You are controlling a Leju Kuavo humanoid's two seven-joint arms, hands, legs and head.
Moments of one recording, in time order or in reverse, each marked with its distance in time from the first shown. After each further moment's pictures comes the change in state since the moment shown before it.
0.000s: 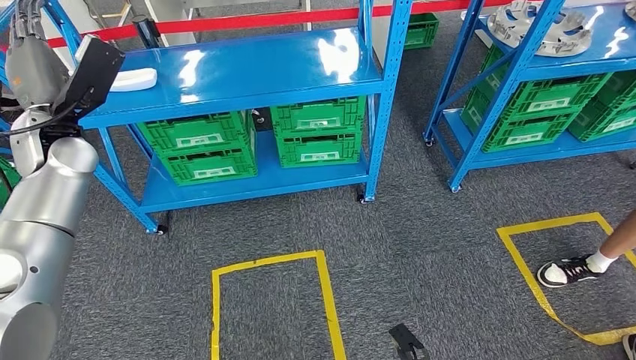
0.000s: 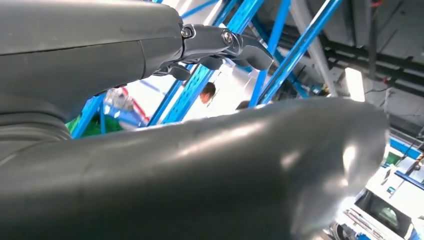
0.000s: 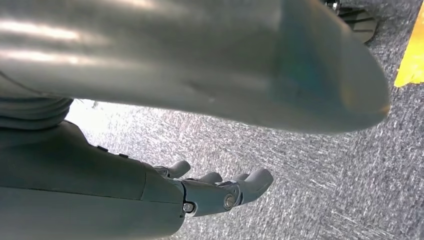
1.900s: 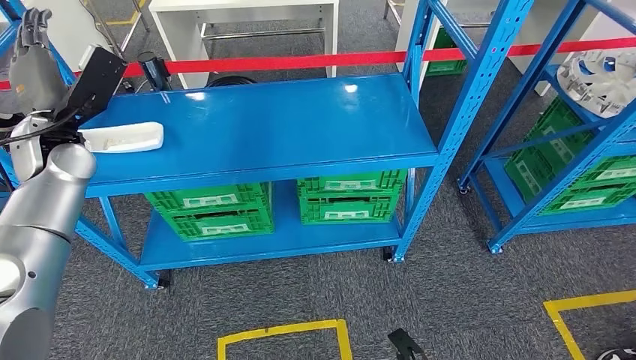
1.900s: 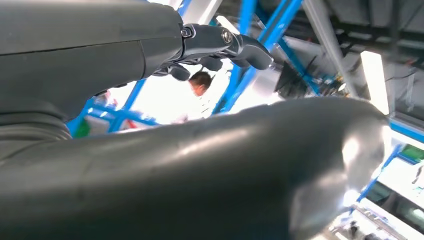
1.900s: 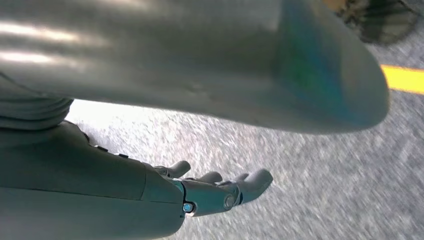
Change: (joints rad) left arm 0.011 0.020 -0.054 0.005 0.011 -0.015 0.017; right arm 0.007 -0.004 -0.008 0.008 0.023 0.000 -0.003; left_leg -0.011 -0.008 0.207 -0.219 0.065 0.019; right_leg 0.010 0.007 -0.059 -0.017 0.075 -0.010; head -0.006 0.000
